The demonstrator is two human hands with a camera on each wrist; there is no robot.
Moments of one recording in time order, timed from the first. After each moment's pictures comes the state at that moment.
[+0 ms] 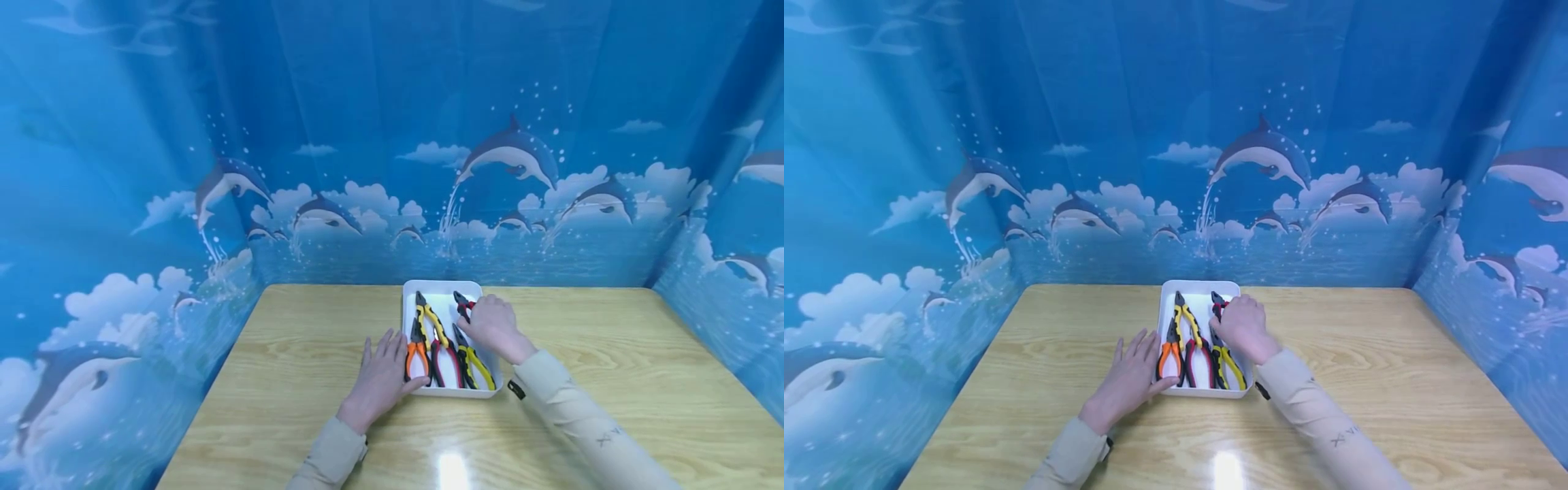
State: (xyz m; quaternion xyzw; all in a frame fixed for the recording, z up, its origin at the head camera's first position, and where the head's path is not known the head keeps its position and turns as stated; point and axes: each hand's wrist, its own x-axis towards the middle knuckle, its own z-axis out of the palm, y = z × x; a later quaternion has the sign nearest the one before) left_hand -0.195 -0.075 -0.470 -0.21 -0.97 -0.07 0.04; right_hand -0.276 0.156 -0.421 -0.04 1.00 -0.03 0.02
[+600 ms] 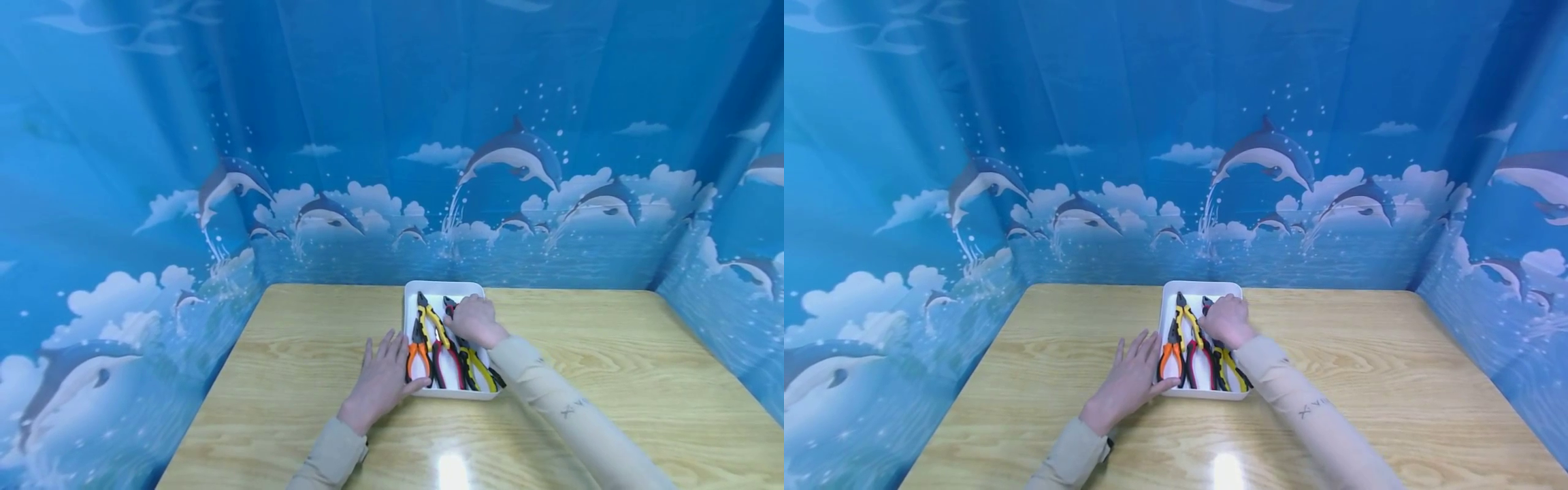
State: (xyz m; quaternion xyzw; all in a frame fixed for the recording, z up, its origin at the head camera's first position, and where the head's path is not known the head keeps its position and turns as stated) left_hand -0.195 -0.074 -0.470 -0.21 -0.98 -0.06 0.05; right_hand -0.307 0.126 -0.437 -0.03 1.00 0.01 0.07
